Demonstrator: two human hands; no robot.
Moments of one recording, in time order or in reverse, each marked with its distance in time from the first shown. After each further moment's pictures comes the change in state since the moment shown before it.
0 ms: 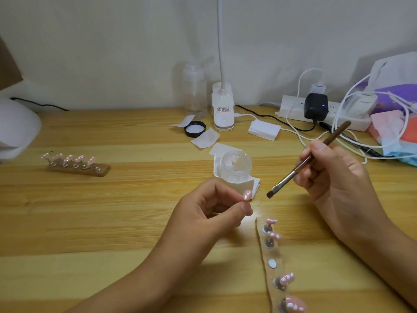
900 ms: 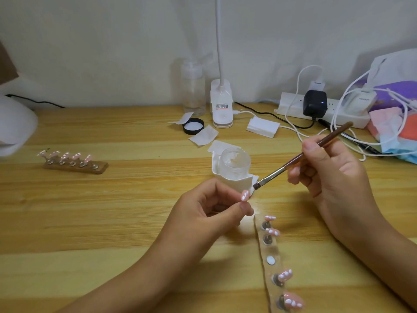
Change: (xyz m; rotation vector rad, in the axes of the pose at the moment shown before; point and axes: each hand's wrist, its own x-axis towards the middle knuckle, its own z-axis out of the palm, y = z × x) left_hand 0.000 0.000 0.000 0.010 -0.014 -0.044; right_hand -0.004 0.003 0.003 -0.093 0.054 -0.085
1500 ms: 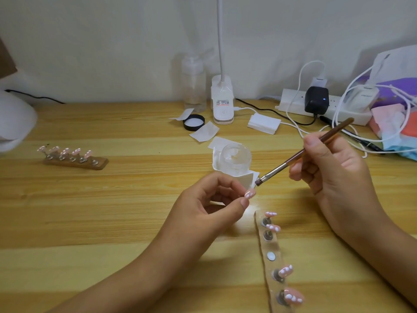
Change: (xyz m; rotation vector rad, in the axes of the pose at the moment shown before) left_hand 0.001 -0.002 -0.001 0.072 0.015 0.074; right_hand 0.000 -0.002 0.002 -0.007 0.026 0.032
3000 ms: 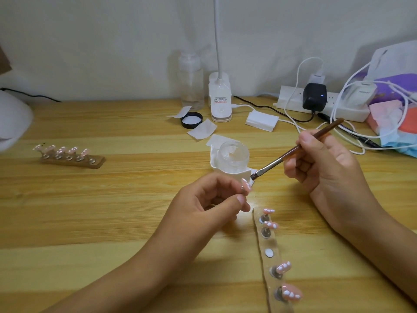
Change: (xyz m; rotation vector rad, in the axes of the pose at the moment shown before) left_hand -0.001 0.003 0.002 -0.086 -0.048 -0.017; right_hand 0.003 0.005 -0.003 0.052 -0.042 0.052
